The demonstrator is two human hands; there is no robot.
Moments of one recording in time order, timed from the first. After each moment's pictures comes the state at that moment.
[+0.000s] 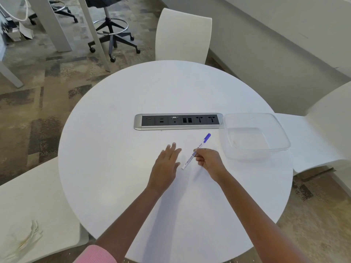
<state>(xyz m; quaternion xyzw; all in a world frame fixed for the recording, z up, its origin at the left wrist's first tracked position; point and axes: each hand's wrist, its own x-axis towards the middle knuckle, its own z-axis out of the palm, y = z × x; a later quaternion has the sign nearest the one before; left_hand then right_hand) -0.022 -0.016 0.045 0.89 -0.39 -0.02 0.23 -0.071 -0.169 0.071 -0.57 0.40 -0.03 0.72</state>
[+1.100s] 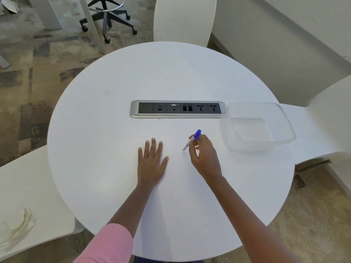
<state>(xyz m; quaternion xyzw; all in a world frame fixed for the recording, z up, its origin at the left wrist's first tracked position) -0.010 0.004 -0.022 0.95 -0.28 -0.04 0.14 -0.081 -0.140 0.062 -0.90 0.18 -0.21 0.33</state>
